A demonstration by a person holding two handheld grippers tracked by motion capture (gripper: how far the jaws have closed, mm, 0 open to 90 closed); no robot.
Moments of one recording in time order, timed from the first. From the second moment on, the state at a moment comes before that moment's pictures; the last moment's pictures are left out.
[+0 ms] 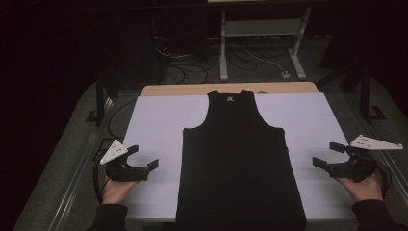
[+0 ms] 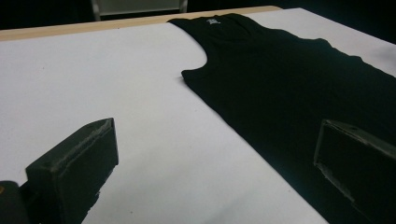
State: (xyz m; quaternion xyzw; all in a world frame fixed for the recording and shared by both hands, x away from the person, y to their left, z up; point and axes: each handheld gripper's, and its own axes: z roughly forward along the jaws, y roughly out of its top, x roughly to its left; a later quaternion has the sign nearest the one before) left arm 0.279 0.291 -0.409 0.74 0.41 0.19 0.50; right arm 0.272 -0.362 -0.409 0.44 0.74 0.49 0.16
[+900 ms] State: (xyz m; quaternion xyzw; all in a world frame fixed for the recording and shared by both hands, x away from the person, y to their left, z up) left arm 0.281 0.287 -0.406 0.75 0.39 0.19 0.50; right arm 0.274 -0.360 -0.404 0.43 0.74 0.49 0.16
